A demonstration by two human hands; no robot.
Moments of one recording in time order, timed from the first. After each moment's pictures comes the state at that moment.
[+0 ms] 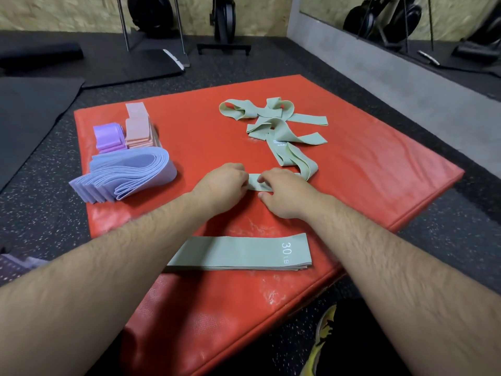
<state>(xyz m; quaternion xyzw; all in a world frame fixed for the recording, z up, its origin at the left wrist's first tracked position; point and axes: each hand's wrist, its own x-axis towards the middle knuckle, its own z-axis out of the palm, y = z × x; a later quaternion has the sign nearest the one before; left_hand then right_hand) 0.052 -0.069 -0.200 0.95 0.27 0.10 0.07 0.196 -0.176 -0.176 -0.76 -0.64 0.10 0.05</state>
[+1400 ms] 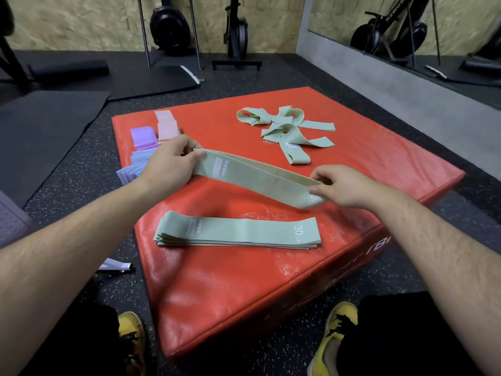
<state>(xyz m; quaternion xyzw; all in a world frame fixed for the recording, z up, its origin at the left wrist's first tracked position) -0.076 -0.095 -0.130 0.75 0.44 0.36 0.35 0.234 -0.247 -0.133 -0.77 -0.61 0.16 0.15</state>
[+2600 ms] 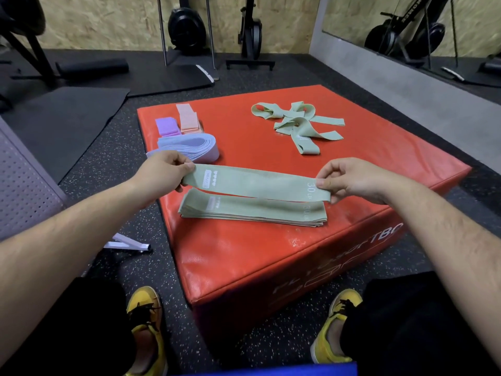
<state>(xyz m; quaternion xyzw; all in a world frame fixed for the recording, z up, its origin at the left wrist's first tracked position) -0.147 -0.134 -0.142 0.72 0.51 0.29 0.37 0.200 -0.288 -0.116 -0.71 -0.48 0.41 0.31</state>
